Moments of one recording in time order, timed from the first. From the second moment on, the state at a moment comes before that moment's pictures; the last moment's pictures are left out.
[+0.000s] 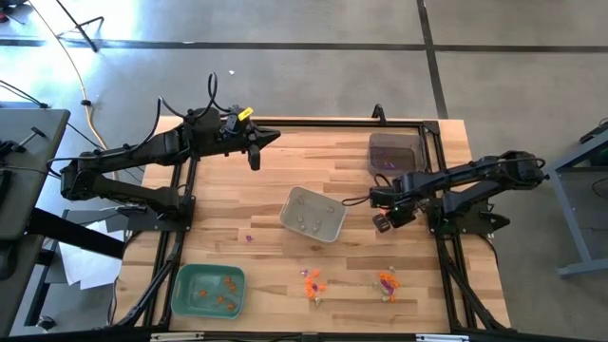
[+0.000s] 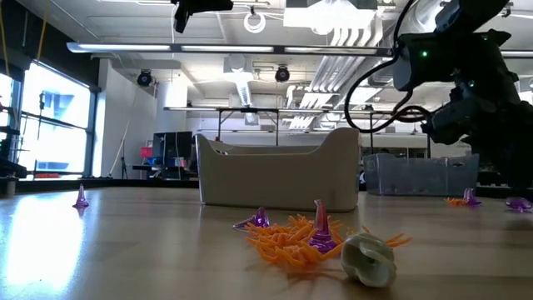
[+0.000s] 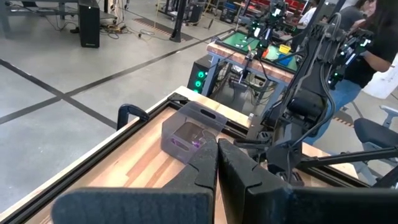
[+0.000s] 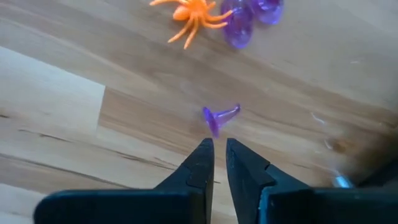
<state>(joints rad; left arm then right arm) 0.28 1.08 1.04 -0.16 -0.06 -0.28 -0.01 1.33 0.65 -0.93 -0.25 1.12</state>
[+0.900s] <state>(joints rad) 0.28 1.08 1.04 -0.16 -0.07 -0.28 -0.01 1.33 0.58 -0.76 -0.23 1.18</state>
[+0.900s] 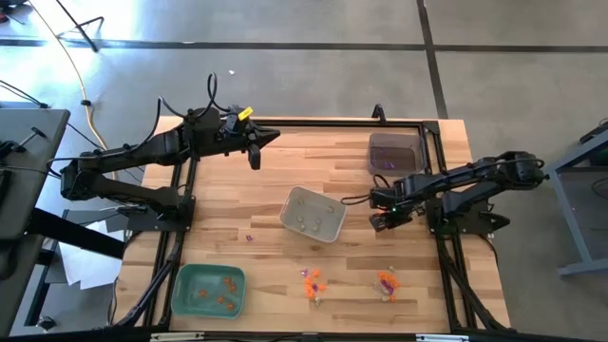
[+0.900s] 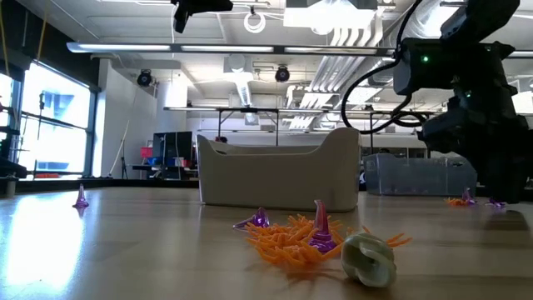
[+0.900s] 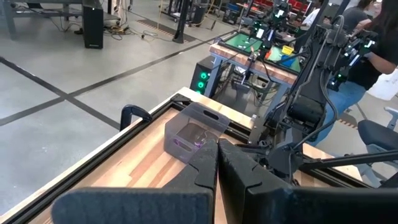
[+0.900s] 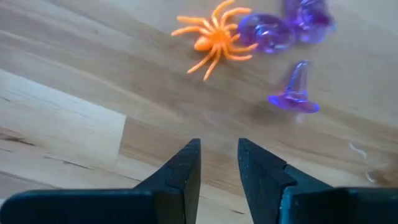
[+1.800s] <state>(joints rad) 0.28 1.08 1.04 -0.16 -0.07 -0.26 -0.15 1.33 0.61 -0.87 -0.12 1.07</state>
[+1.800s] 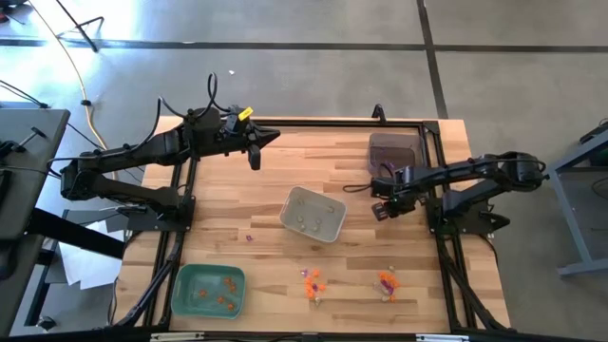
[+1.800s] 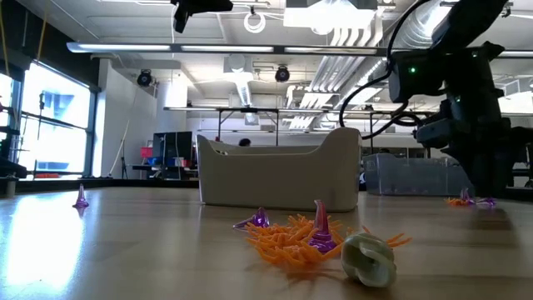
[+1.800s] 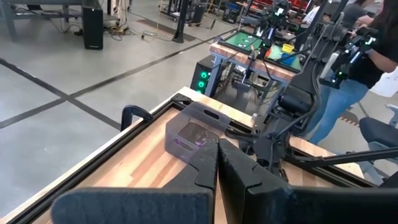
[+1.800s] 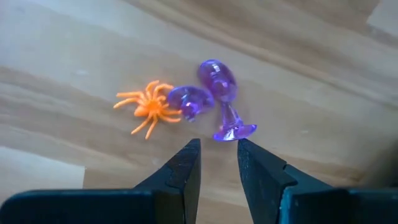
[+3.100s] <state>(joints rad) 0.28 1.08 1.04 -0.16 -0.11 -0.25 -0.30 1.33 0.69 -0.99 -0.08 0.92</state>
